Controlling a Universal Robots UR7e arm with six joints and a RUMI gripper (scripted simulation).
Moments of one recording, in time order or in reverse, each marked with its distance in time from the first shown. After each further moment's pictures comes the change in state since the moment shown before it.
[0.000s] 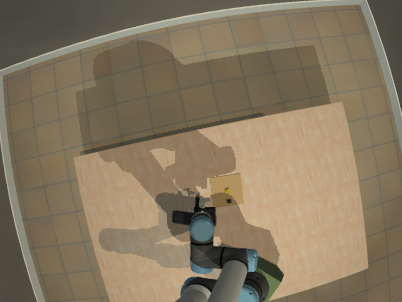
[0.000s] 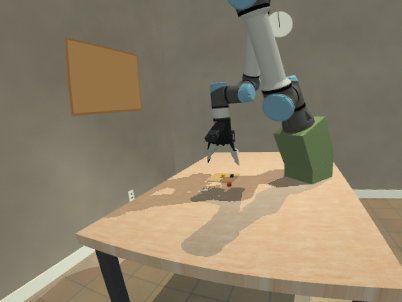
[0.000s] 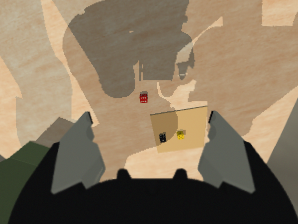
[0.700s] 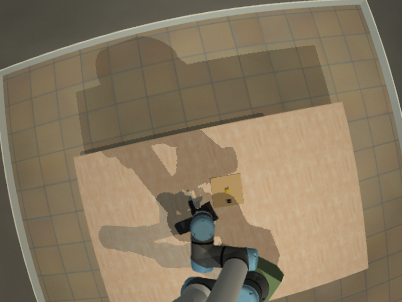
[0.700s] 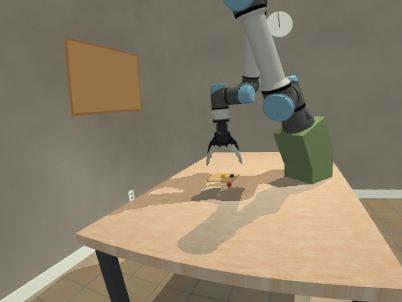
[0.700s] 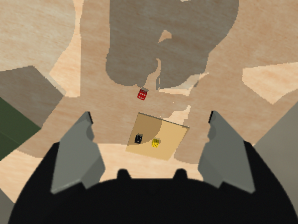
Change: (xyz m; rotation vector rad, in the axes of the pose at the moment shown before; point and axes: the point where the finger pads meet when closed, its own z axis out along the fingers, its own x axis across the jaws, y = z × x) arm -0.006 0.004 0.005 0.000 0.000 -0.515
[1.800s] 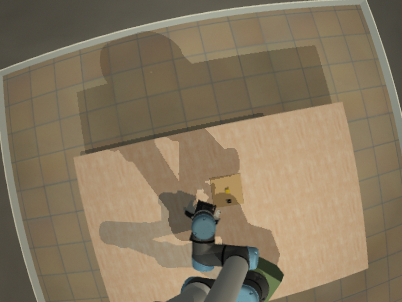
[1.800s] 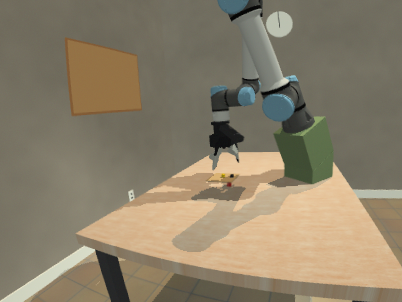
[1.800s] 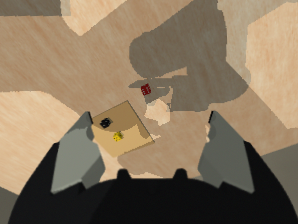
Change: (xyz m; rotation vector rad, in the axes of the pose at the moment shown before) arm -0.011 0.008 0.008 0.001 0.001 -0.767
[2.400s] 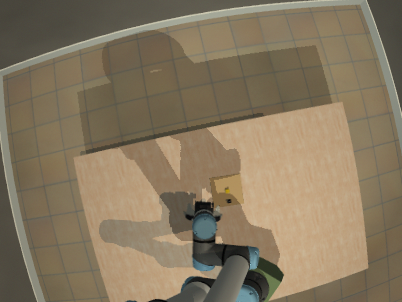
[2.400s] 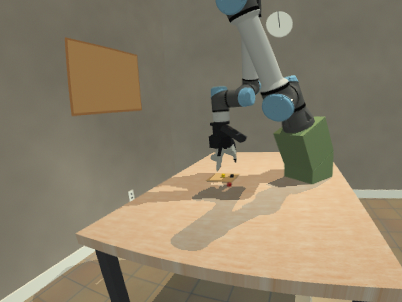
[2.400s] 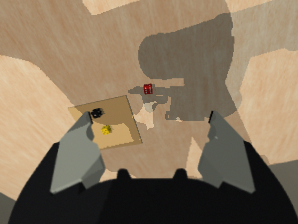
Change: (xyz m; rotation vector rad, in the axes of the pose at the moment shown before) arm -0.005 0.001 0.003 0.002 0.005 -0.253
